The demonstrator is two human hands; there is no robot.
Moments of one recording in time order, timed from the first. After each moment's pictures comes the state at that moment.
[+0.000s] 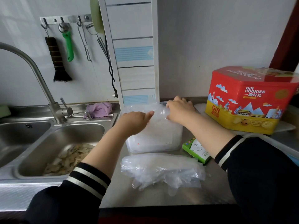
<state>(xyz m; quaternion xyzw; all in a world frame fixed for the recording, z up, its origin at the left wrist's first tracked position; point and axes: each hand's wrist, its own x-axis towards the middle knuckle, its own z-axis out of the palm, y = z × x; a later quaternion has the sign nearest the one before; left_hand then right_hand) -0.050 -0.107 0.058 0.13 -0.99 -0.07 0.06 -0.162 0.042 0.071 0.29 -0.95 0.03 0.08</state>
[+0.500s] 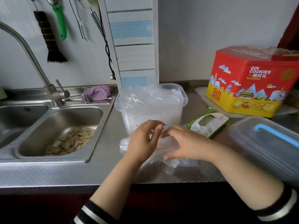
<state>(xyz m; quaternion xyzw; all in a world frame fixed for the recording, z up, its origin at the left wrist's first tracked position) 0.016 -0.036 -0.033 0.02 -0.87 -0.36 0.33 -0.067 0.122 -0.002 0.48 -0.85 0.20 -0.11</state>
